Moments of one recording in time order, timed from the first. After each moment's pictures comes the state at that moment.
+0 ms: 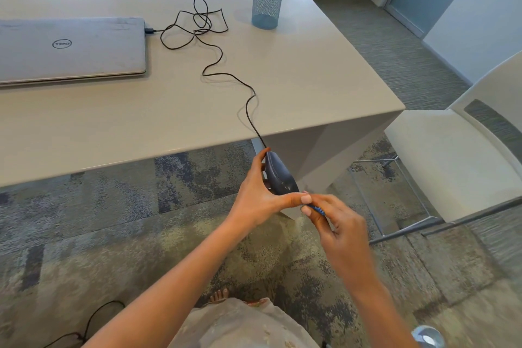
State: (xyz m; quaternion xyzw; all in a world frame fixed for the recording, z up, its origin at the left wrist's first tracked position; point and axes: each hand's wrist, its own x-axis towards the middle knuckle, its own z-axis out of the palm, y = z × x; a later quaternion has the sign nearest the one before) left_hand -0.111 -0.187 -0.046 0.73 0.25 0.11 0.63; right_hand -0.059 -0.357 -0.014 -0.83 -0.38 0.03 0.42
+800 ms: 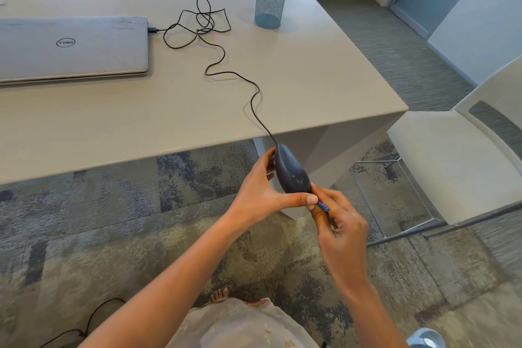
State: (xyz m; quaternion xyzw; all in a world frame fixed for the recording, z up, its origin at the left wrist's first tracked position) left_hand -0.107 -0.183 -0.029 0.74 0.20 0.11 0.63; right_hand -0.063 -0.349 -0.022 -0.81 -0.32 -0.02 0.49
